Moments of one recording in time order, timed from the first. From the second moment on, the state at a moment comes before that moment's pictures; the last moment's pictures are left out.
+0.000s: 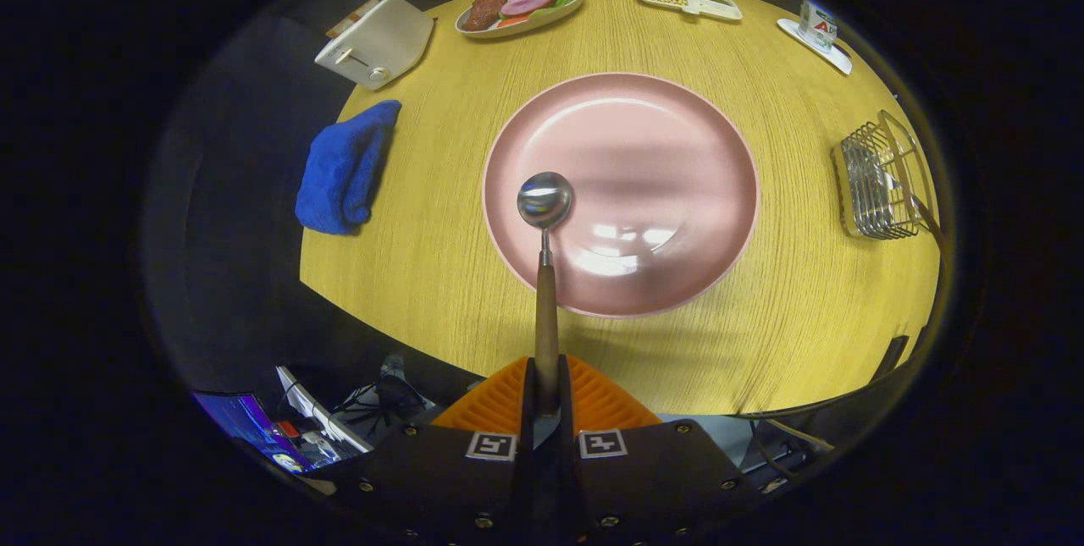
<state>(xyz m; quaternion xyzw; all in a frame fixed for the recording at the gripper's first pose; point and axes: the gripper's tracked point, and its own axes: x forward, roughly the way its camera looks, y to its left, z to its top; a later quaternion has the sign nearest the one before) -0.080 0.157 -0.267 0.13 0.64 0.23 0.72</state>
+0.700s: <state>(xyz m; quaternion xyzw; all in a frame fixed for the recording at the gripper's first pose) -0.071 0.128 -0.236 0.19 0.62 0.22 0.73</state>
